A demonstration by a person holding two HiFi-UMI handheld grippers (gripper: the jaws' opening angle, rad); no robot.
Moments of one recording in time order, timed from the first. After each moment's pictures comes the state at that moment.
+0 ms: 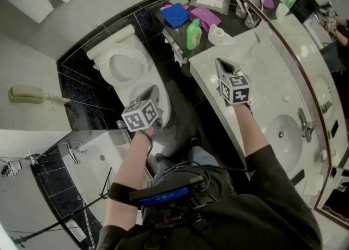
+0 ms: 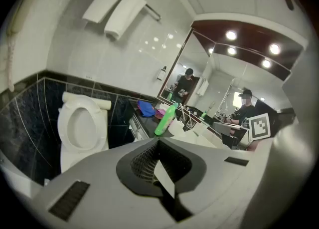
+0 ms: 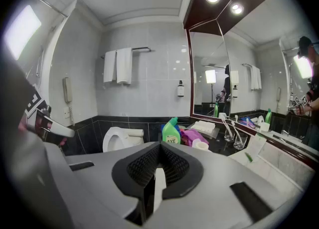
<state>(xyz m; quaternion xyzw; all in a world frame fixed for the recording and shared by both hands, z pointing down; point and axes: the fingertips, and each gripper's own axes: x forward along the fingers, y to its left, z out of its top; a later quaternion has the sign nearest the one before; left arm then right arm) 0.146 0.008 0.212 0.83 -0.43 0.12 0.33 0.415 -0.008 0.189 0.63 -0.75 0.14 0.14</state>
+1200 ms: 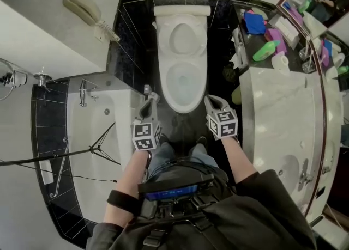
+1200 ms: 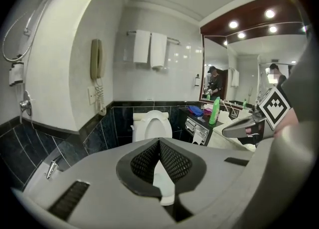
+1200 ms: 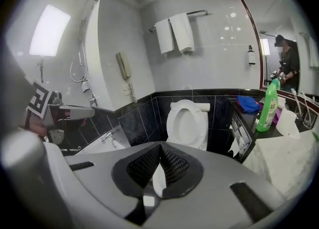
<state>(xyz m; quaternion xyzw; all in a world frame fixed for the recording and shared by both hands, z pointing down) -0.137 0.131 0.248 0.73 -0.63 0.17 0.18 0.080 0.080 0.288 0.40 -0.86 0.21 0.22</state>
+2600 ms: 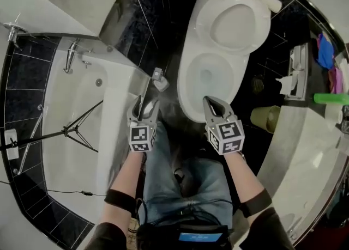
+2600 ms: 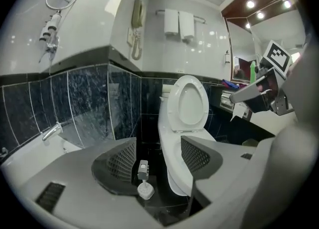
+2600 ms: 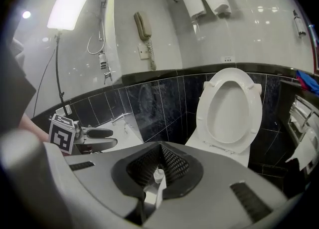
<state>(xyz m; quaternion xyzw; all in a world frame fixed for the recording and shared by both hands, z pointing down) -0.271 0.113 0.566 0.64 -0.72 0.17 0.19 -0.091 0.014 0.499 0.25 -0.92 0.17 0.25</state>
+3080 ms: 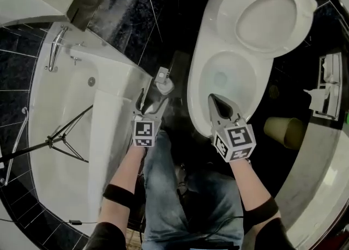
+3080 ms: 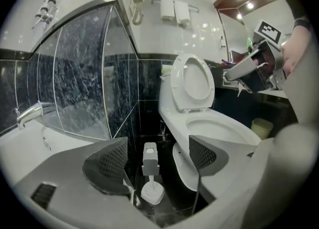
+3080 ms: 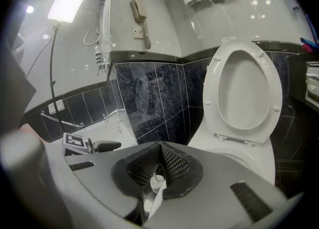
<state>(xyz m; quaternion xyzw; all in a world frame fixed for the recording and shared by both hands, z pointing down) -0.308 0.064 0.744 0.68 -0.70 0.17 0.16 -0.149 -0.015 0.633 0.26 -0.93 0.17 0.22</state>
